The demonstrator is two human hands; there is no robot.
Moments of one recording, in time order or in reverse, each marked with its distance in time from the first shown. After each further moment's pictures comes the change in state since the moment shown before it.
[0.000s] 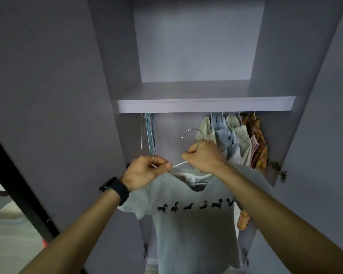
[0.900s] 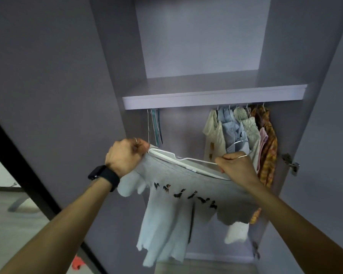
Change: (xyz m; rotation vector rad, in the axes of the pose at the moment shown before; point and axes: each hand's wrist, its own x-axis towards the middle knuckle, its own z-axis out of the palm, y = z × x) left_hand -0.001 -0.012 -0.048 0.380 0.396 -0.098; right_hand -0.051 0.064 0.004 0.449 0.211 0.182
